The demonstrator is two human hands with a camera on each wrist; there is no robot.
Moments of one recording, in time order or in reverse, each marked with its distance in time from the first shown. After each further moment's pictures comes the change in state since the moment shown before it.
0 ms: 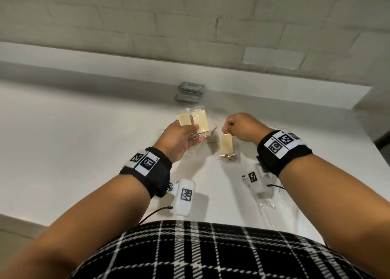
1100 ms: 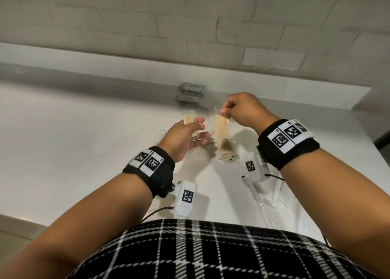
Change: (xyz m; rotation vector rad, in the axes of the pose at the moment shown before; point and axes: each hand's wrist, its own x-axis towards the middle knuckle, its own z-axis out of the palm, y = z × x) left_hand 0.000 0.001 0.002 0.143 -0.013 -0.007; right_hand -0.005 -0.031 -0.031 0.140 0.203 -0.077
